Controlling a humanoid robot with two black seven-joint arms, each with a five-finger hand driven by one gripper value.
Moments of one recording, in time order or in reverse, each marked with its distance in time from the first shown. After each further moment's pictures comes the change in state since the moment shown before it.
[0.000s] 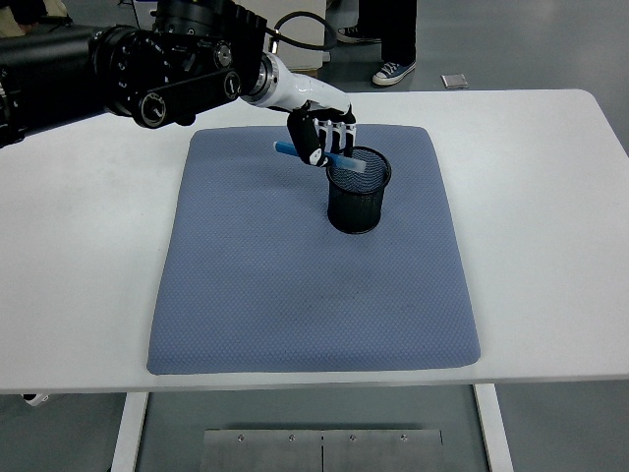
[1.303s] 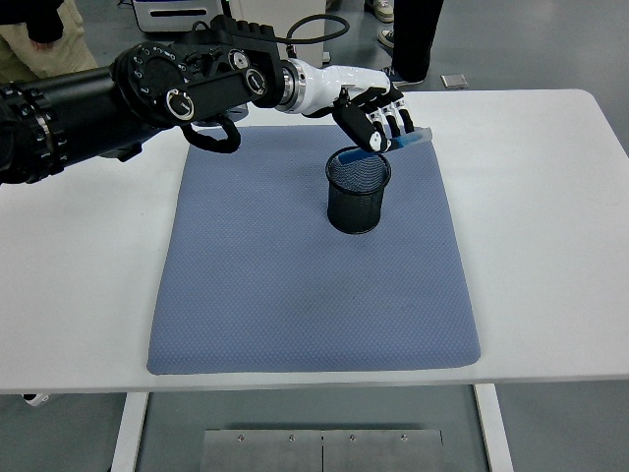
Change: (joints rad) left arm 0.119 -0.047 -0.112 0.089 -0.349 0.087 -0.010; right arm 0.000 0.000 0.000 0.000 0.000 0.000 0.000
